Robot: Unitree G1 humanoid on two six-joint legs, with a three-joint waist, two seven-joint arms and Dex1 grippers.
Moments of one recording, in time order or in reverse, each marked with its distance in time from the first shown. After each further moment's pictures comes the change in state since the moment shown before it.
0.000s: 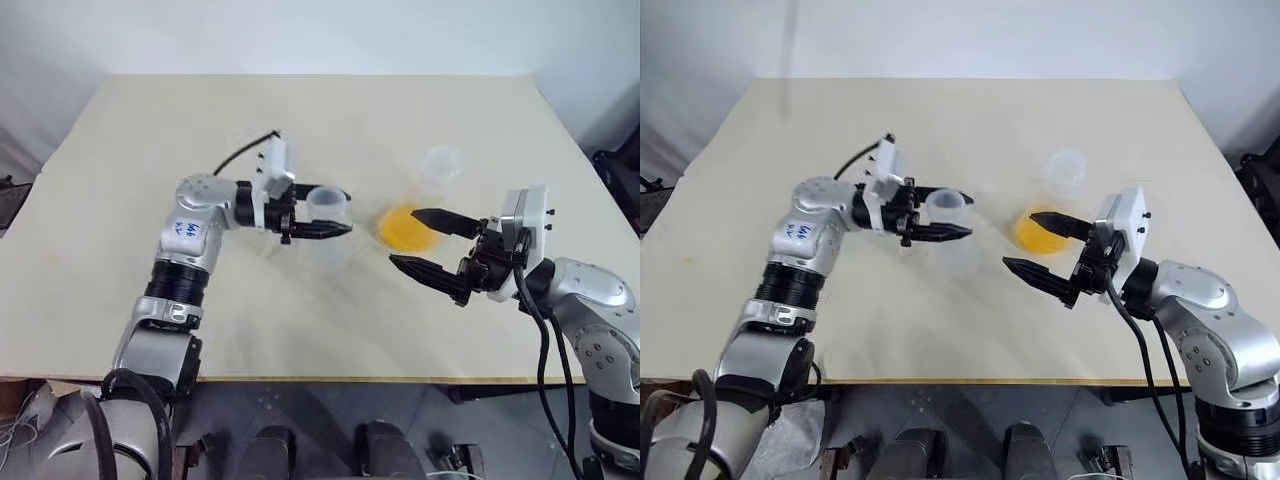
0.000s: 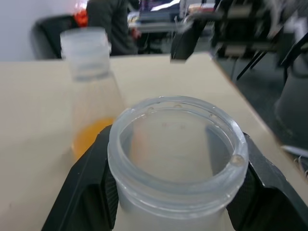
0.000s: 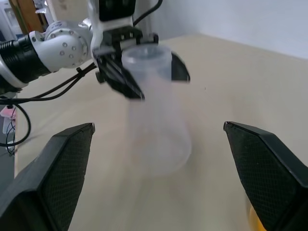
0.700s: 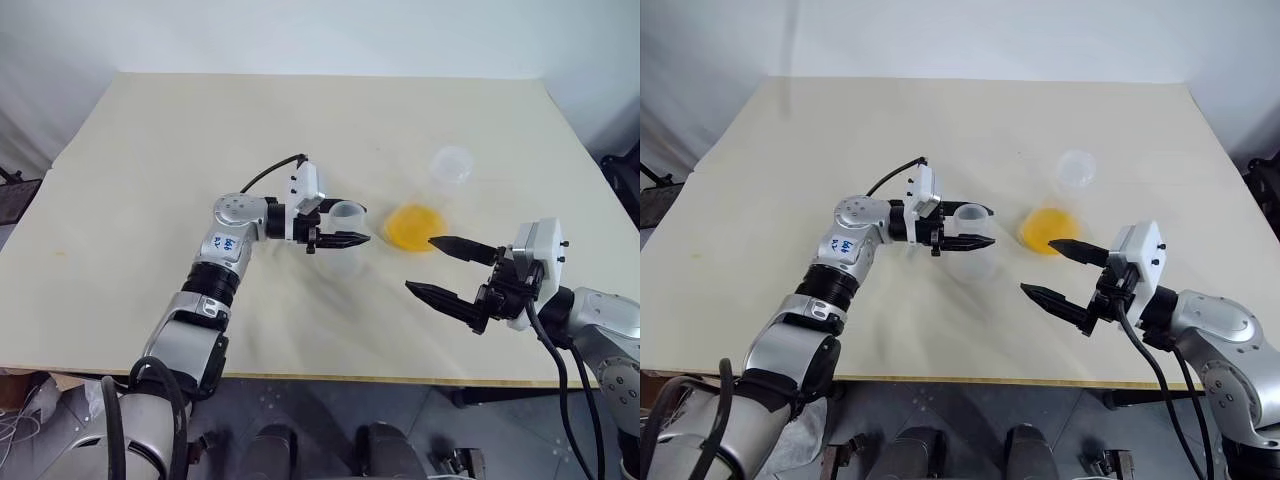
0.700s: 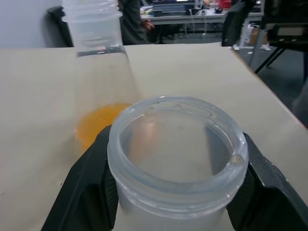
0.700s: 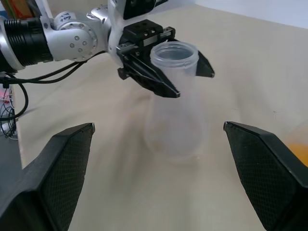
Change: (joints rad) left arm -0.050 -0.105 -0.010 0.225 0.056 -0.162 0.034; right arm 0.171 -0.056 -0.068 -0.074 -0.001 -0.021 -0.001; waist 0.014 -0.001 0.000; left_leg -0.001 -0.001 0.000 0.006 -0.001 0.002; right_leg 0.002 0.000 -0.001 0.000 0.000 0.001
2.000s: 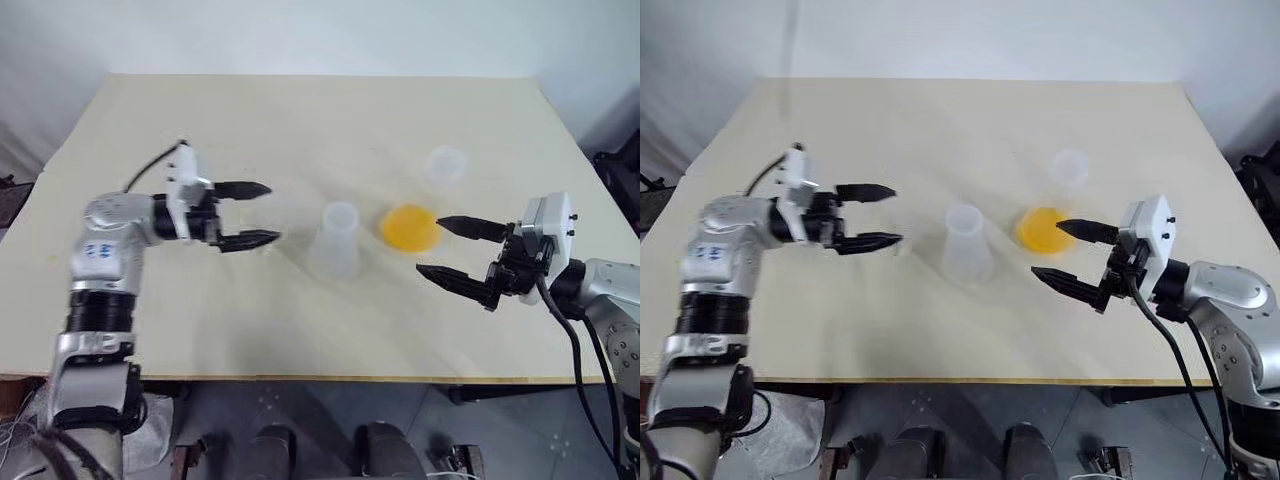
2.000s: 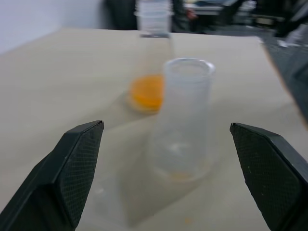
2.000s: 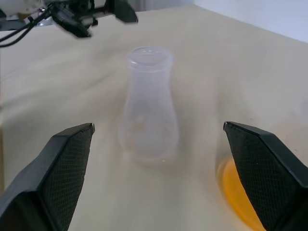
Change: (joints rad) left arm 0.332 0.436 0.285 -0.474 -0.185 0.318 0.035; right arm -0.149 -0.074 0.051 0.164 -0.088 -0.076 0.169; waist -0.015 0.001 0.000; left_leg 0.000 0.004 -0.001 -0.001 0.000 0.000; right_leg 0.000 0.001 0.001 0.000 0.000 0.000
